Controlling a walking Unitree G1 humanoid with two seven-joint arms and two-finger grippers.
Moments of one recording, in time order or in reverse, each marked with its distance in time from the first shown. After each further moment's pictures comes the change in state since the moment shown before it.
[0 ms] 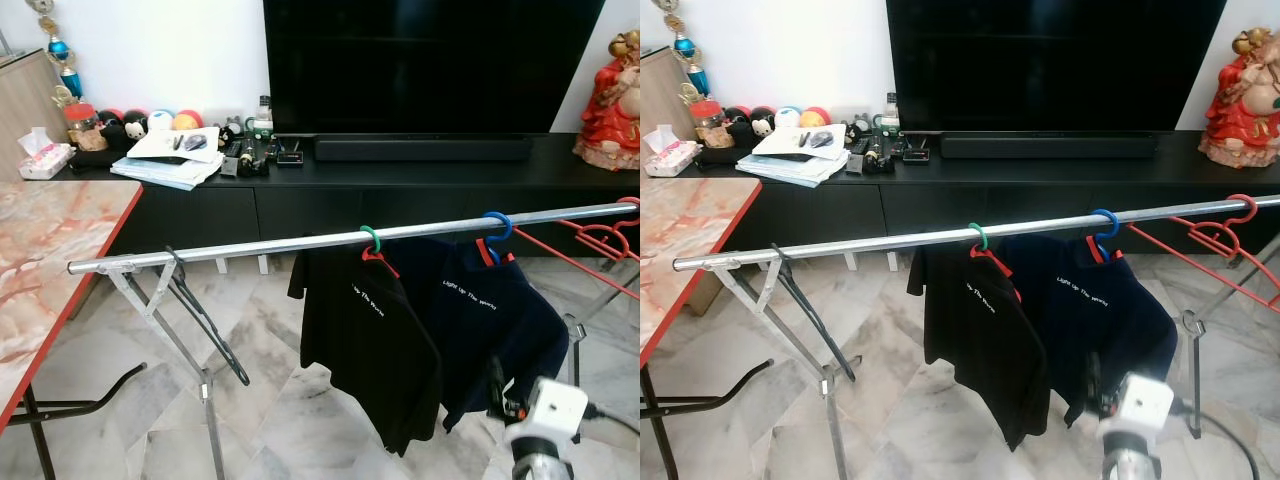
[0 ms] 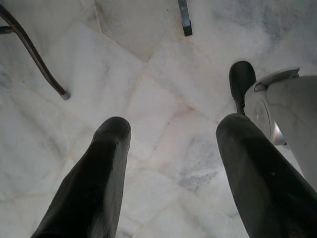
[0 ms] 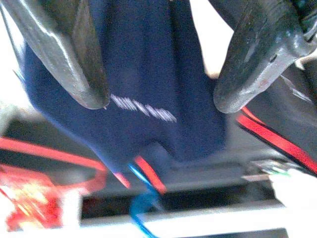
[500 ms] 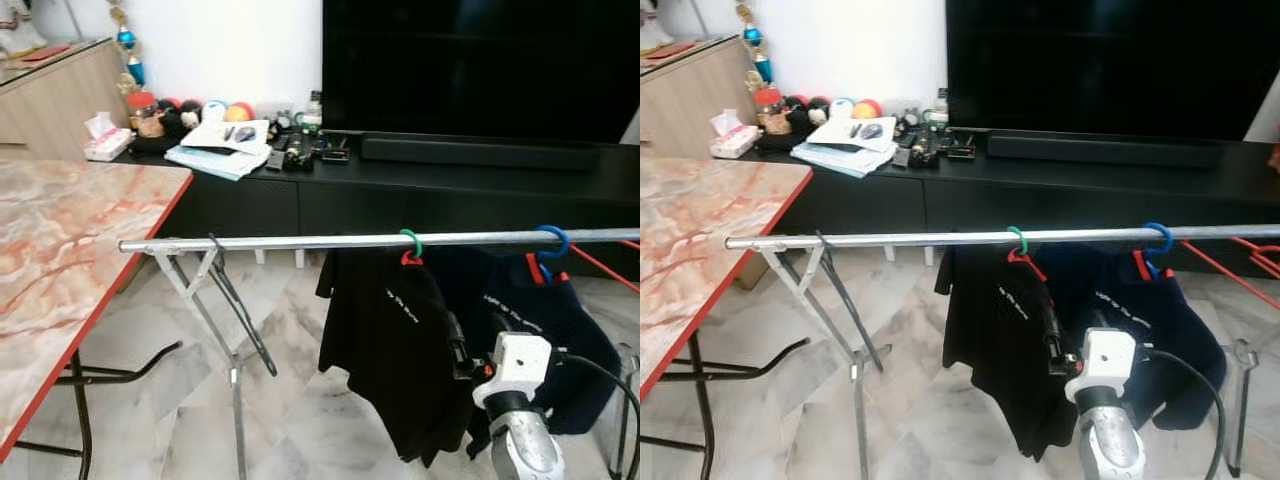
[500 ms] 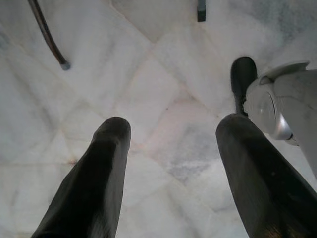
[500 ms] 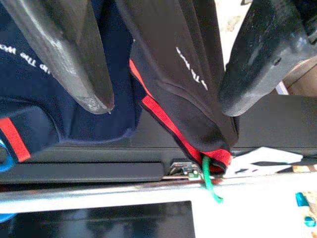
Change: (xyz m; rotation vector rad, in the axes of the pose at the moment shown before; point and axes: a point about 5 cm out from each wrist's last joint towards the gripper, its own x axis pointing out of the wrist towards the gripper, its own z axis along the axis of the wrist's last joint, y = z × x) left arm 0.000 0.001 0.001 0.005 0.000 0.004; right arm 0.013 0.026 0.021 -0.002 -0.011 0.160
